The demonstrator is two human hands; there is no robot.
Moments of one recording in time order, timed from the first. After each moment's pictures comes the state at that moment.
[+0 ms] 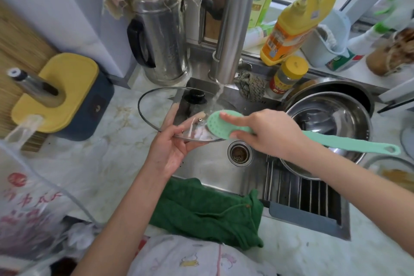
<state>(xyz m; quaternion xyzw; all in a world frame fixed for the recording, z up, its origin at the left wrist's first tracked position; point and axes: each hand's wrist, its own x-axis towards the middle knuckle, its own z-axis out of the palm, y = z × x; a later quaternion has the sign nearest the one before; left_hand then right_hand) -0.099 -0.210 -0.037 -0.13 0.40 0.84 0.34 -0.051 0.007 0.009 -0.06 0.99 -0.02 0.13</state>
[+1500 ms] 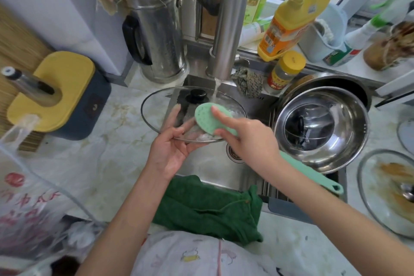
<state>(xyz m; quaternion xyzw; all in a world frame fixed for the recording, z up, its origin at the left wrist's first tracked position) -0.094 -0.211 -0.047 -0.14 0.37 0.85 0.36 -0.029 -0.034 -0.022 0.07 0.98 -0.19 0.02</state>
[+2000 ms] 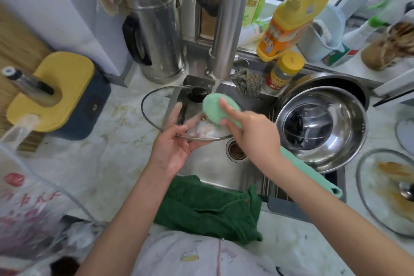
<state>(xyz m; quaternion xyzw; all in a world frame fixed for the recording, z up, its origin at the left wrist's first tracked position) -0.096 -0.209 -0.045 -0.14 0.37 0.84 0.36 -0.033 -0.032 -0.030 0.08 0.98 -0.15 -0.08</state>
